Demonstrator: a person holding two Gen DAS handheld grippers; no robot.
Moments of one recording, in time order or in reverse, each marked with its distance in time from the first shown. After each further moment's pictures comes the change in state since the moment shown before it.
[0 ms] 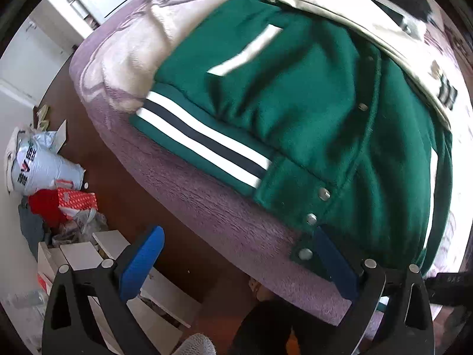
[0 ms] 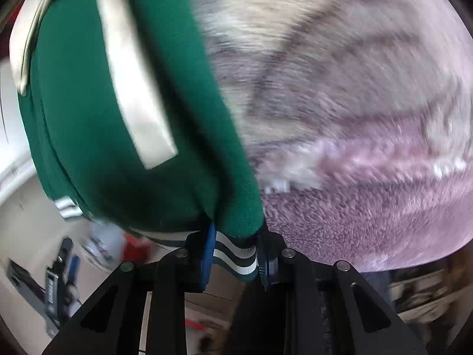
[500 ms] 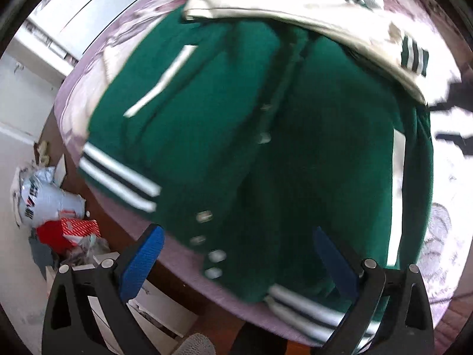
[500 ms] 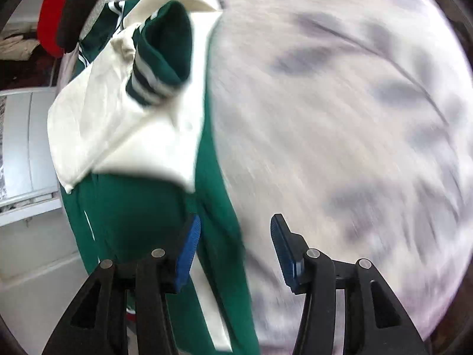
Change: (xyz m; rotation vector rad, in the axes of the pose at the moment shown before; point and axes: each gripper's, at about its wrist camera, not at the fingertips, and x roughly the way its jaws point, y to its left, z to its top) left arm 0.001 -0.127 0.012 0.140 -0.041 0.069; right arm -0.153 0.002 0.194 -0.056 -0.346 0.083
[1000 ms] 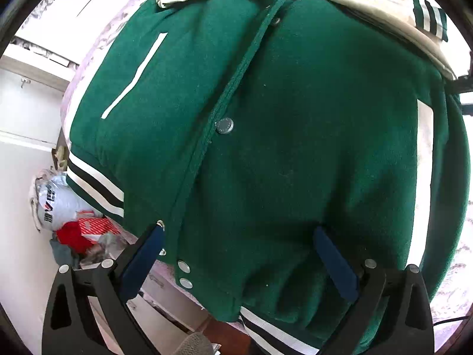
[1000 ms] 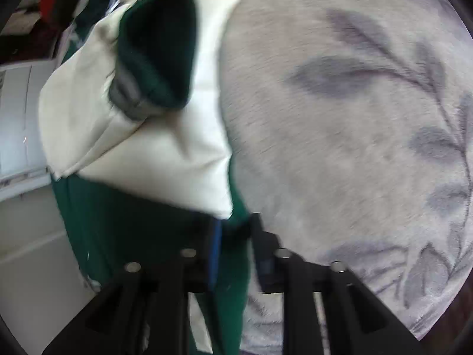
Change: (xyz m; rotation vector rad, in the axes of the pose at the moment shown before) left arm 0.035 -0.031 0.003 0.054 0.076 0.134; right arm 0.009 -0.001 0.028 -0.116 0.120 -0.020
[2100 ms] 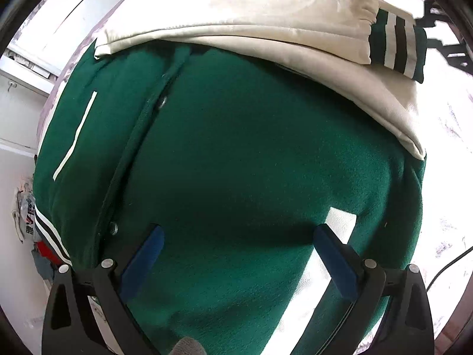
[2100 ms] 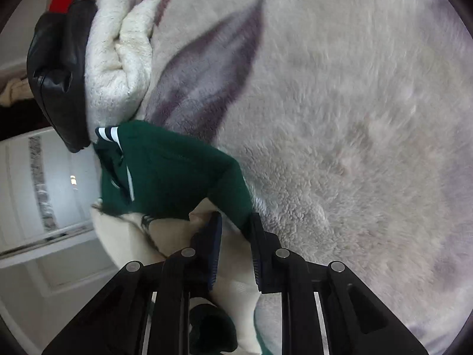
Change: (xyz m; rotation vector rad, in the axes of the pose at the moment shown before) left arm -0.010 -0.111 0.089 -0.020 -0.040 -0.099; right arm -0.064 -0.037 0.188 0.161 -0.143 0.281
